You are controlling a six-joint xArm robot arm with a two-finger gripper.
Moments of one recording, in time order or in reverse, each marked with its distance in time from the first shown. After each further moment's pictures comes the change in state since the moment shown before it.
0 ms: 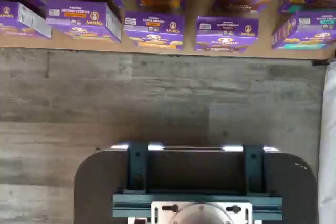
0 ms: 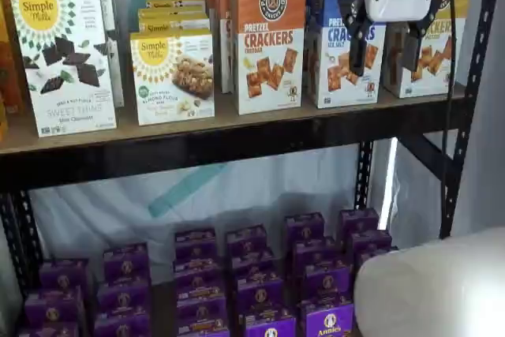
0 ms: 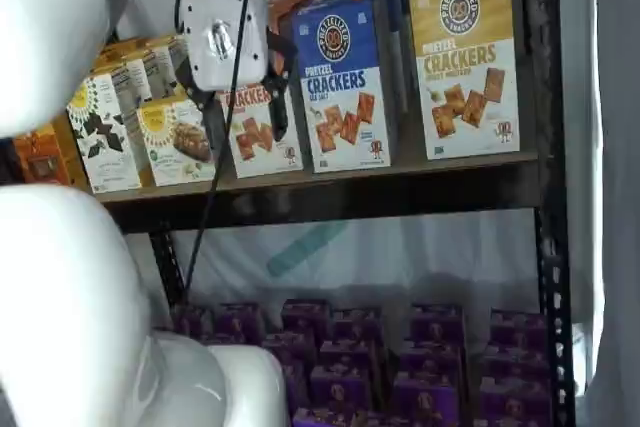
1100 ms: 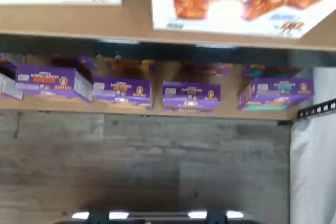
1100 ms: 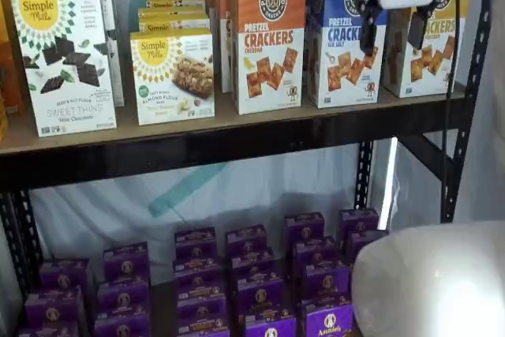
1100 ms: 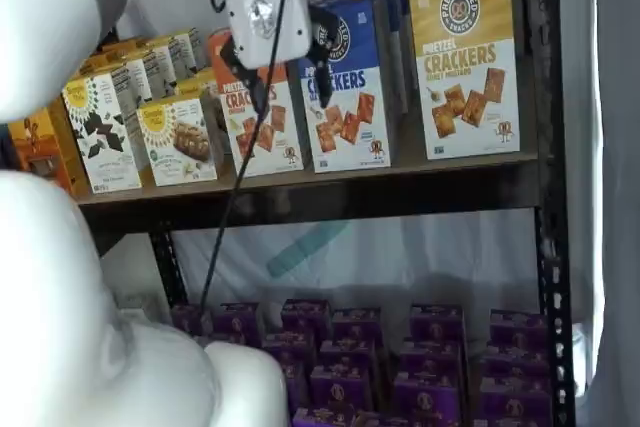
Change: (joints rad) arm -0.202 0.041 0.004 -0.026 -0.210 -0.206
